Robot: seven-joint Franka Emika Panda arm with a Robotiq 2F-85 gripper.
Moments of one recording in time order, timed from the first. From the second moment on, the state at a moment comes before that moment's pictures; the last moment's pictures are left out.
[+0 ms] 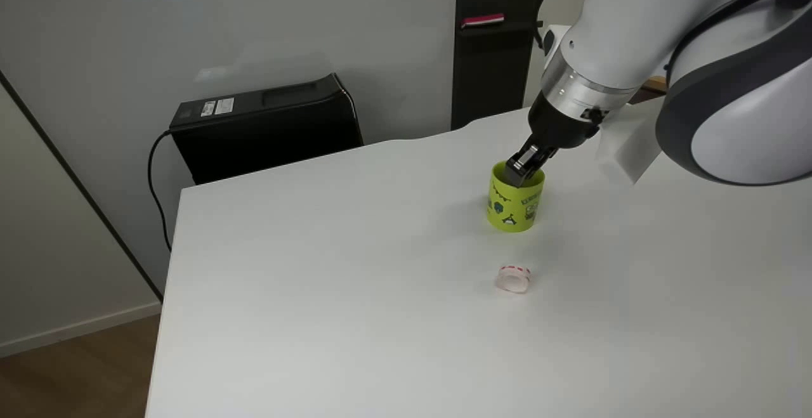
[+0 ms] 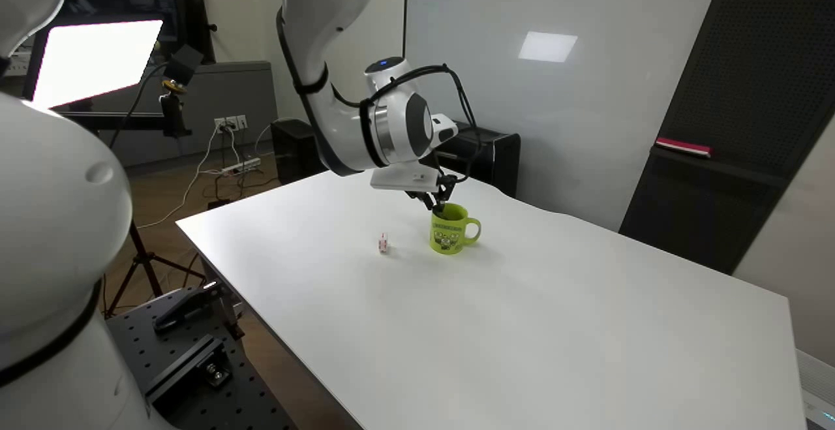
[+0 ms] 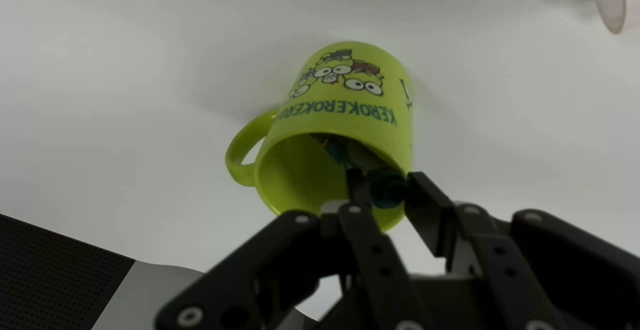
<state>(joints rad) 0.50 0.54 -0.34 -2.22 -0.42 3.17 0.33</state>
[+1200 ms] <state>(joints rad) 0.57 0.53 -0.46 -2.17 -0.37 3.11 0.33</state>
